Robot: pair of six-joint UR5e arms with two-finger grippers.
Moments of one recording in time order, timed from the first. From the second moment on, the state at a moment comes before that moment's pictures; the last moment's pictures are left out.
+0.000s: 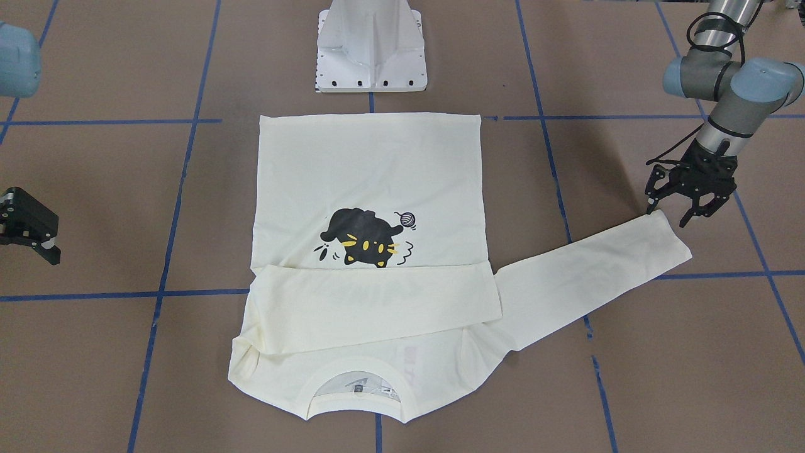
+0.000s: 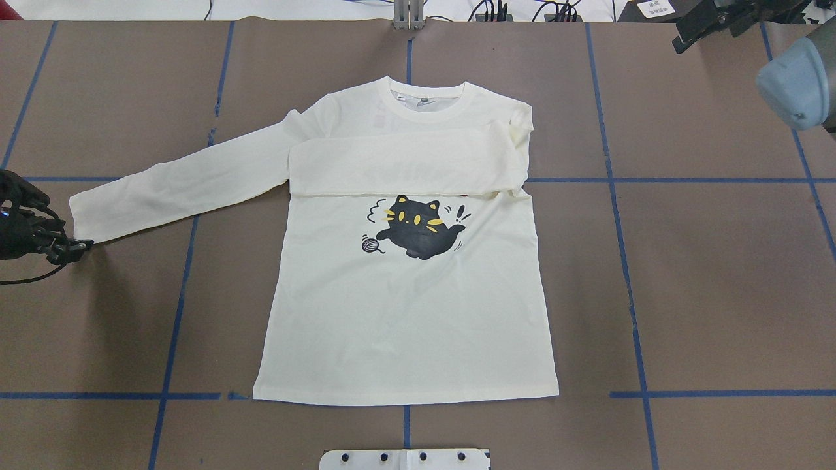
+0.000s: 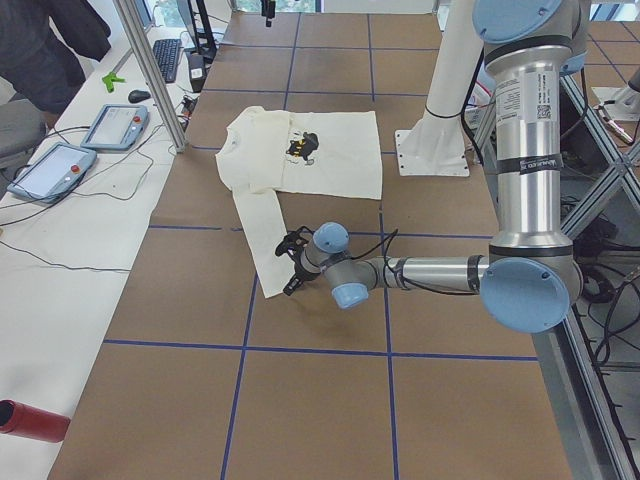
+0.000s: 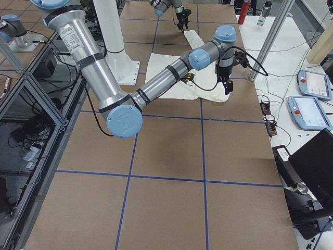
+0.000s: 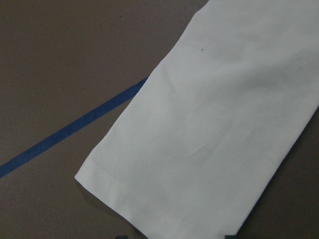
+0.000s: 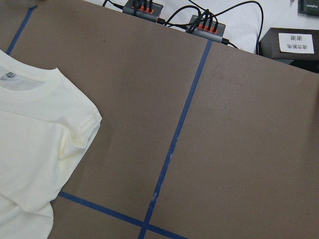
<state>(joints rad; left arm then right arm) -0.86 -1.46 -1.50 -2.66 -1.88 -0.45 1.23 -1.07 1.74 -1.64 2.22 0.31</state>
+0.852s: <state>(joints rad) -0.85 -1.46 -1.50 -2.66 -1.88 -0.45 1.23 -1.07 1.74 -1.64 2.22 0.31</state>
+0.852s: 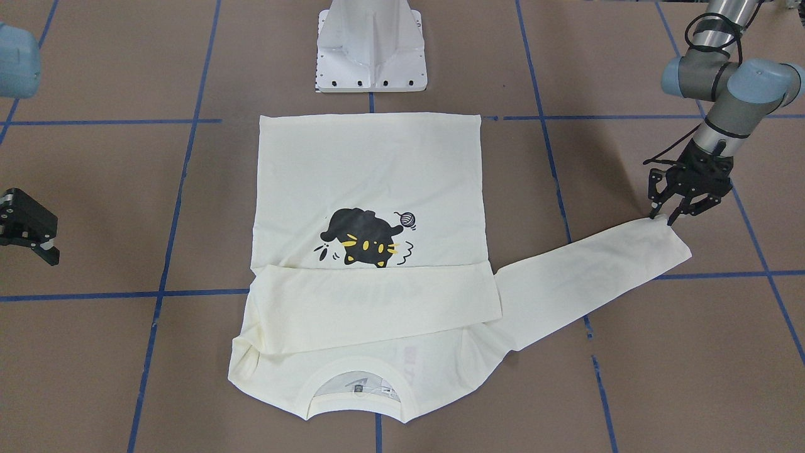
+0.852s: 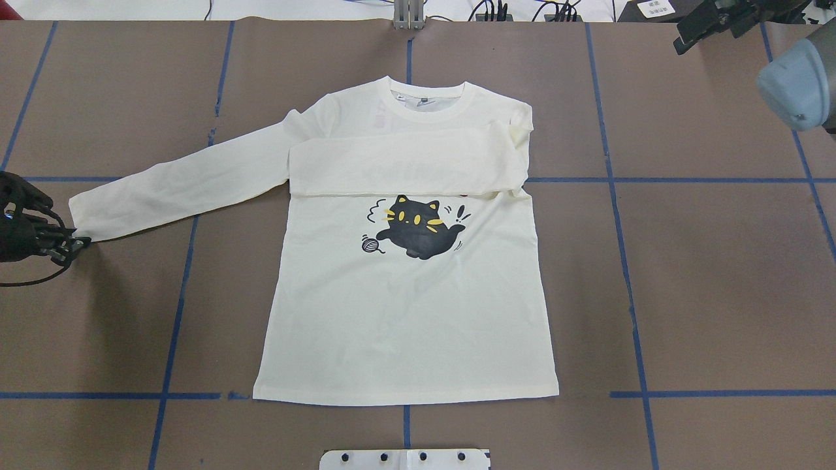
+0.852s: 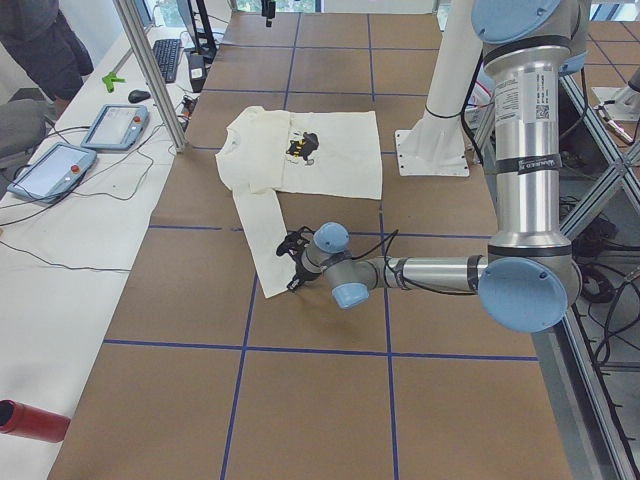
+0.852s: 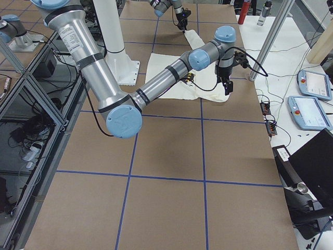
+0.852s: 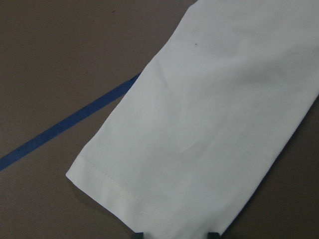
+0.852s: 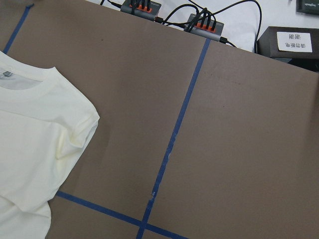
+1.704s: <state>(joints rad) -0.87 -1.54 -1.58 -2.63 -1.89 -0.45 1.23 -1.08 1.74 -1.64 2.22 0.31</state>
